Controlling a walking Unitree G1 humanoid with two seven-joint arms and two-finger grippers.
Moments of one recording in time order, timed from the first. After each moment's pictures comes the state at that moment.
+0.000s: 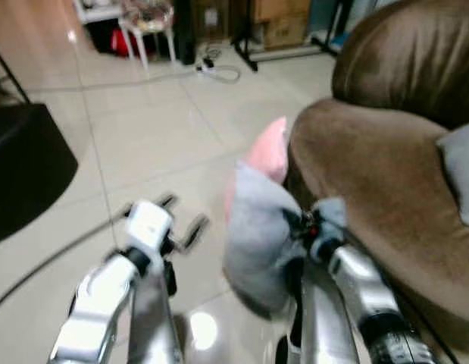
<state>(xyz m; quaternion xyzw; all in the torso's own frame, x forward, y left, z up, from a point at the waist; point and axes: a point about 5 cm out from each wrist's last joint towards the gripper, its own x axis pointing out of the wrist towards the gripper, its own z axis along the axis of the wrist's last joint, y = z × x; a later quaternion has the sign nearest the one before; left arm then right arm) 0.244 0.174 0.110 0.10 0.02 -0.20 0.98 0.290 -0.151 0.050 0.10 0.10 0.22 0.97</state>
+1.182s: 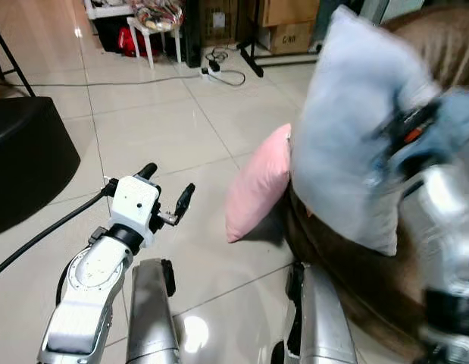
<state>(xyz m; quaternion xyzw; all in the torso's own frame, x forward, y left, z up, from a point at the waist) 0.253 0.171 0.147 0.13 -0.03 -0.17 0.98 0.304 -0.201 0.211 0.05 -0.07 -0.04 1.00</state>
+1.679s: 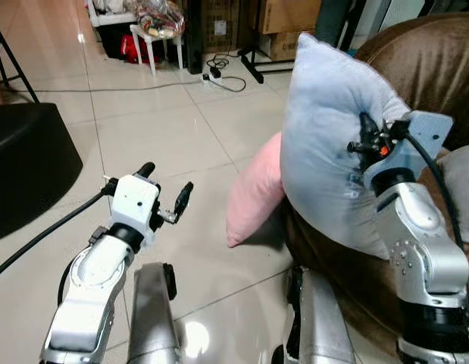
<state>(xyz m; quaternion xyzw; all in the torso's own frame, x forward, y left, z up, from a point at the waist) 0.256 0.171 0.146 0.13 -0.03 -0.15 0.98 0.301 -0.182 0.203 0.07 -0.07 -0.03 0.99</state>
